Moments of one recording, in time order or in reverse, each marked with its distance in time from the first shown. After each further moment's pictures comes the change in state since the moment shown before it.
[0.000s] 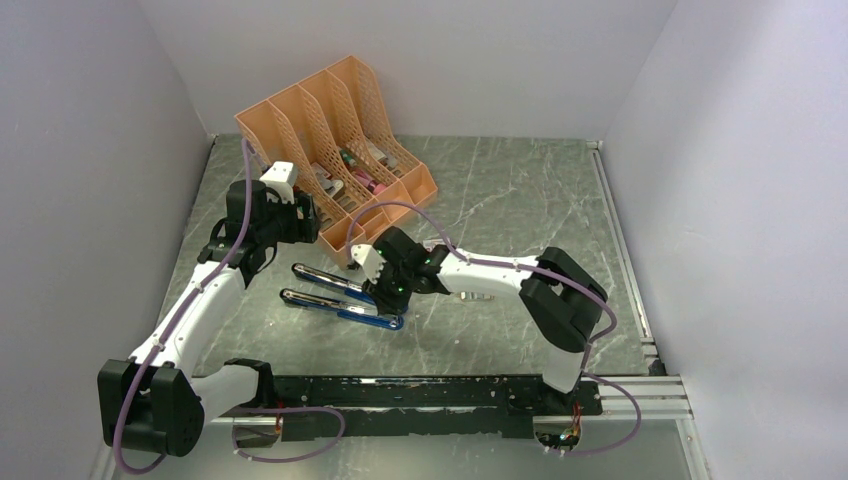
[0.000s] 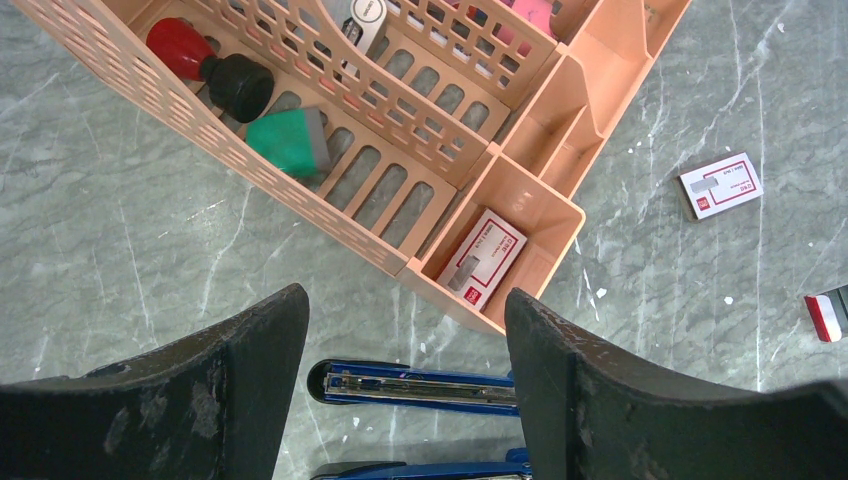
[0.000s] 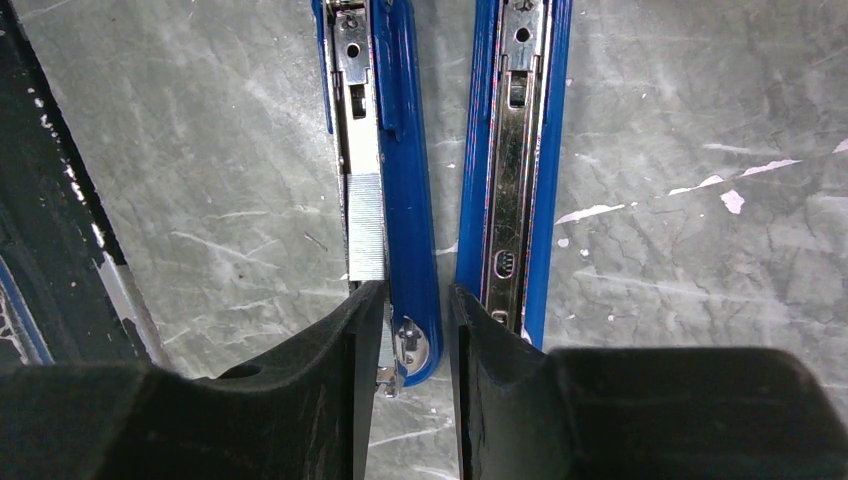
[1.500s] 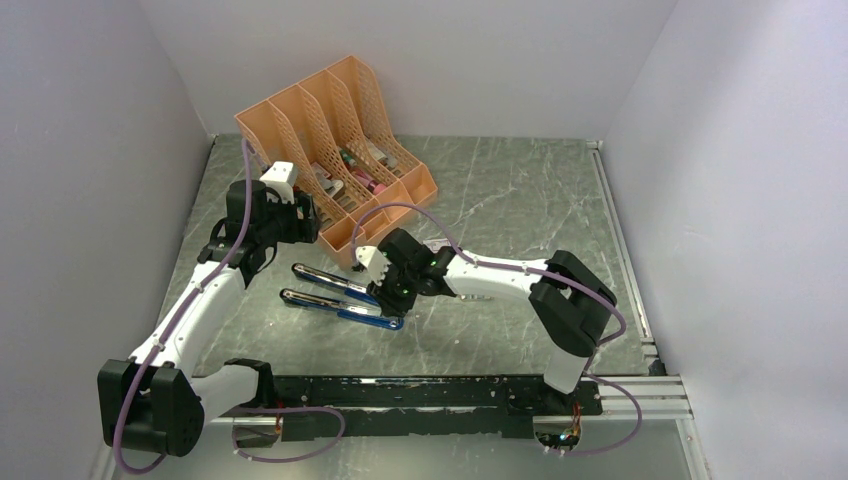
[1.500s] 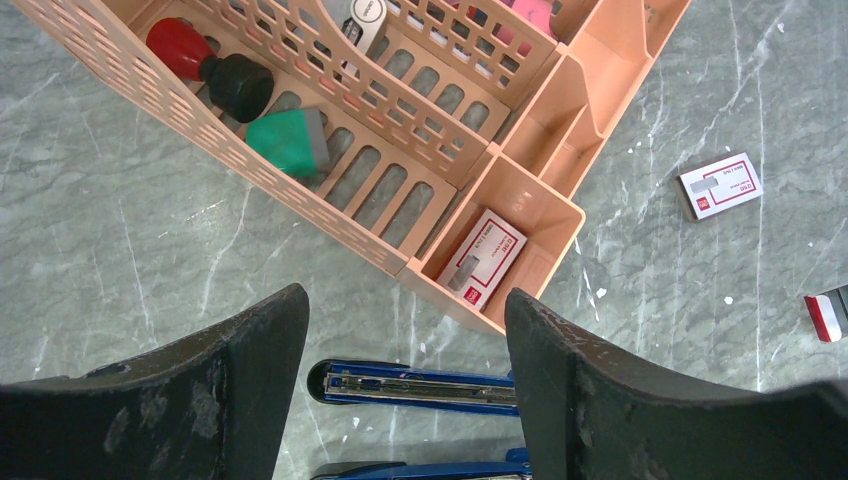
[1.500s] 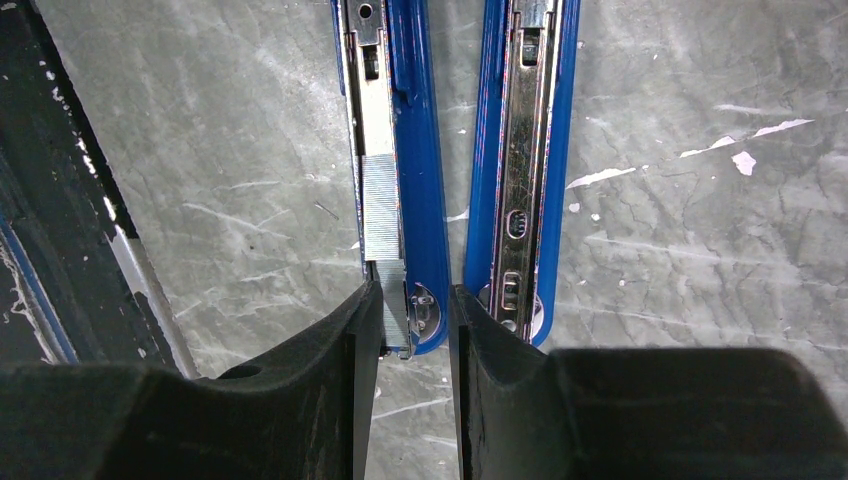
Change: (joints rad) left arm 0.000 0.000 0.000 0.000 0.000 0.000; right arm 0.000 -0.045 -0.037 -0.020 0.002 0.005
